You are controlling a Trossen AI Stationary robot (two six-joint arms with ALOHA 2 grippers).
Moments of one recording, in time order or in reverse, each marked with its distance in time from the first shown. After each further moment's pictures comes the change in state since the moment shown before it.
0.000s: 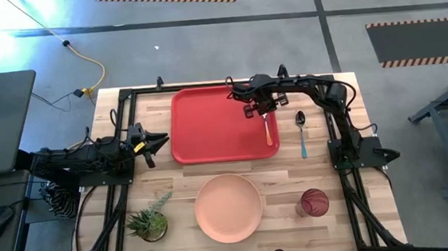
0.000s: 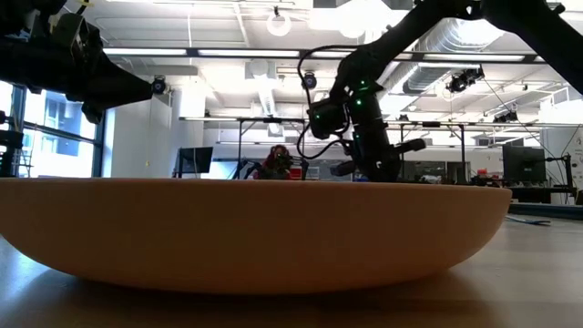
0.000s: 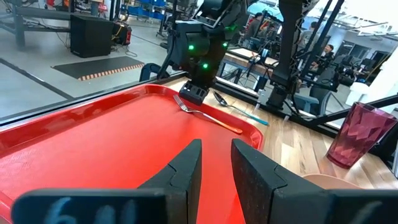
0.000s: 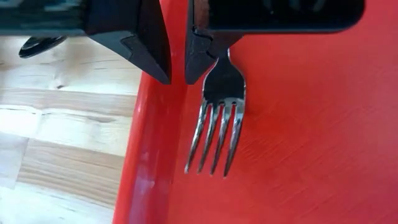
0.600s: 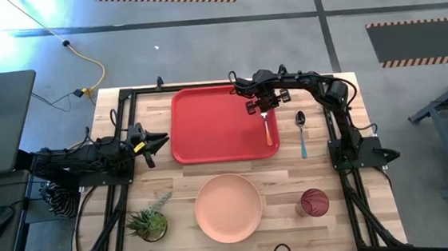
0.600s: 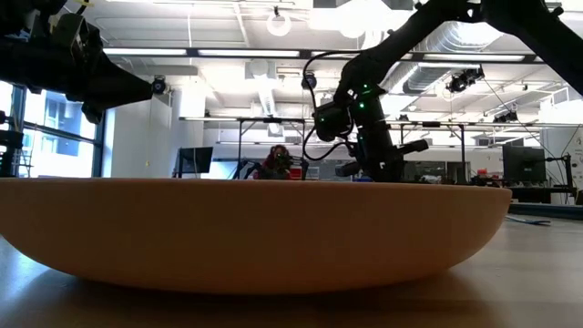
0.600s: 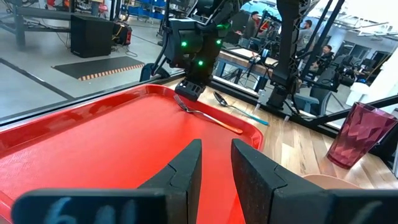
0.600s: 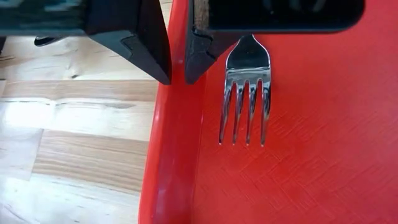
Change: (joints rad) left arm 0.000 0.000 0.000 0.000 -0.001 0.000; right arm -0.049 0.000 0.000 -0.003 -0.003 -0.026
